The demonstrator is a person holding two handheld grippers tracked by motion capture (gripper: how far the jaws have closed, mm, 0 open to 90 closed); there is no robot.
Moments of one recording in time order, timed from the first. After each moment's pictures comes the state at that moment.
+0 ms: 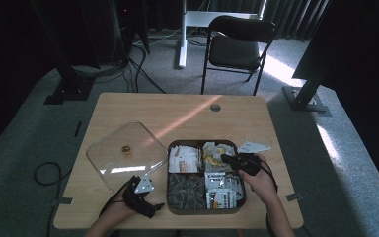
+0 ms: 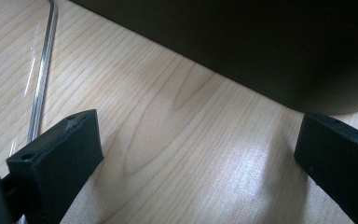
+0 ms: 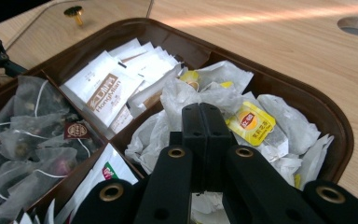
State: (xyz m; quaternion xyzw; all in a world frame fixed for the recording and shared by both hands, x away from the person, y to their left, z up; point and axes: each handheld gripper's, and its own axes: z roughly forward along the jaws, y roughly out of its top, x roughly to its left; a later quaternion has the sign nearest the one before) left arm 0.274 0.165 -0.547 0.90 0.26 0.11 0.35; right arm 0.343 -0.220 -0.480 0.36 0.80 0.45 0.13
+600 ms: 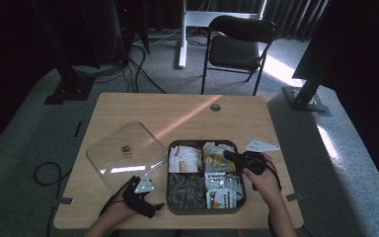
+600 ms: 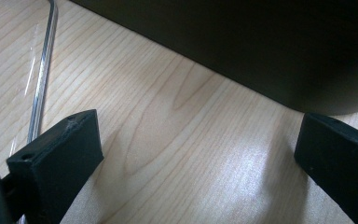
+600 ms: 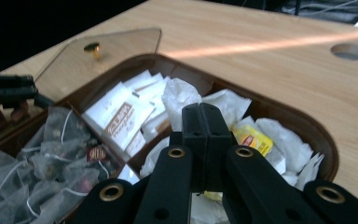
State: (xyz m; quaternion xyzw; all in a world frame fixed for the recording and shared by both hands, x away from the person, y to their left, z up) left arm 0.274 0.165 -0.547 0.90 0.26 0.11 0.35; right arm 0.337 -0.230 -0.465 0.36 0.77 0.51 0.13
